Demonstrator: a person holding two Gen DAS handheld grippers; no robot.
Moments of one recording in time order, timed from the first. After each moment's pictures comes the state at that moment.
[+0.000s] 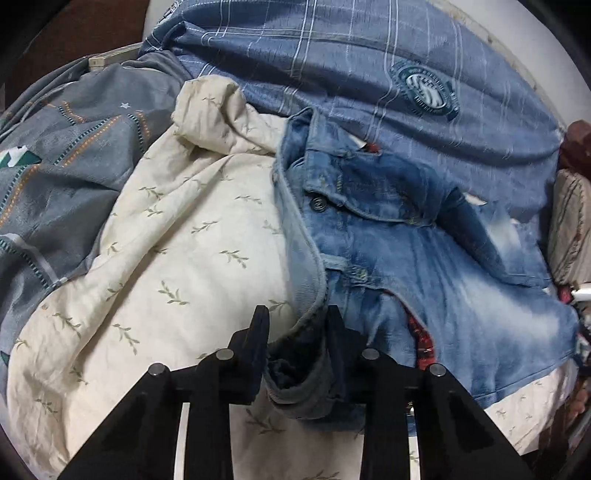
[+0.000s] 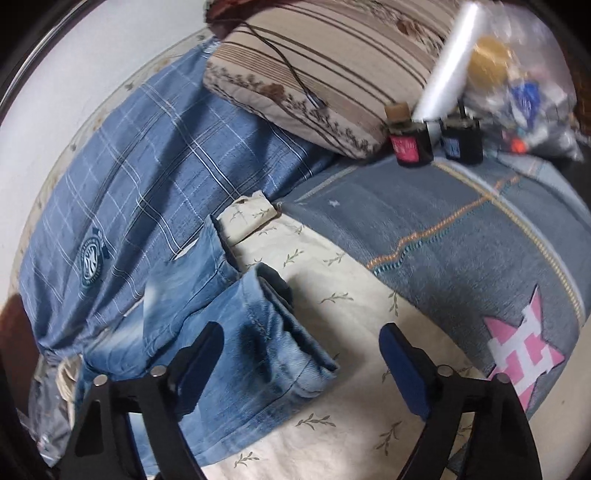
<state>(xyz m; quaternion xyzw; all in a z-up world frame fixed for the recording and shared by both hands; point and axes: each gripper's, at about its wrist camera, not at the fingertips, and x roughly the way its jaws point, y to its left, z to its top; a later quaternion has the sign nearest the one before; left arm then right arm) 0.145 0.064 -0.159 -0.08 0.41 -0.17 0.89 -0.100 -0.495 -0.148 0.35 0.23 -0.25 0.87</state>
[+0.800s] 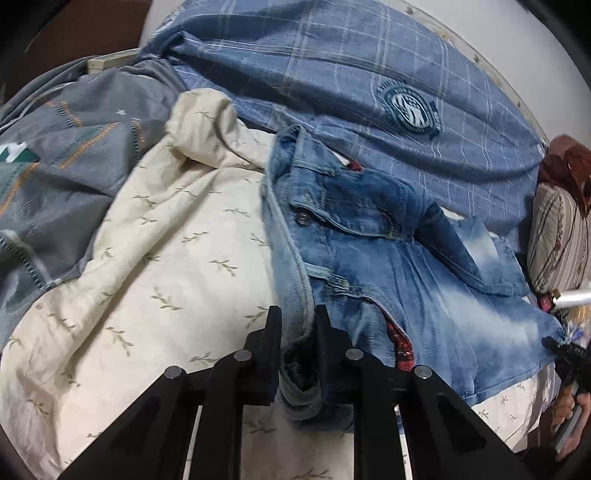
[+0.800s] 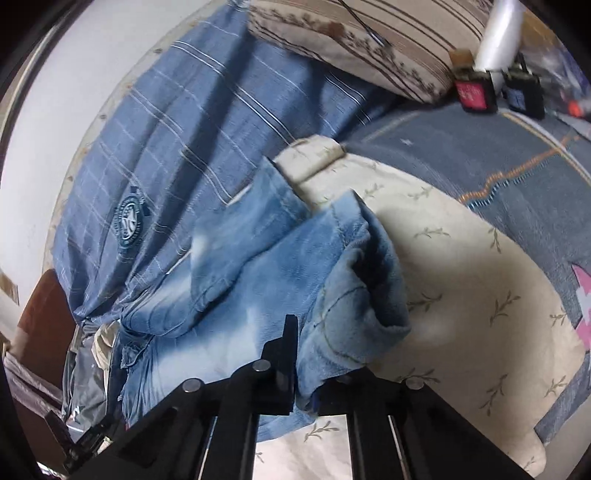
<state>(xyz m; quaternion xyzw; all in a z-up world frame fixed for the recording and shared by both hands) 0.137 0.078 -0.153 -0.11 0.38 -0.20 0.90 -0.066 -0.446 -0.156 0.35 0.27 -0.16 0.88</state>
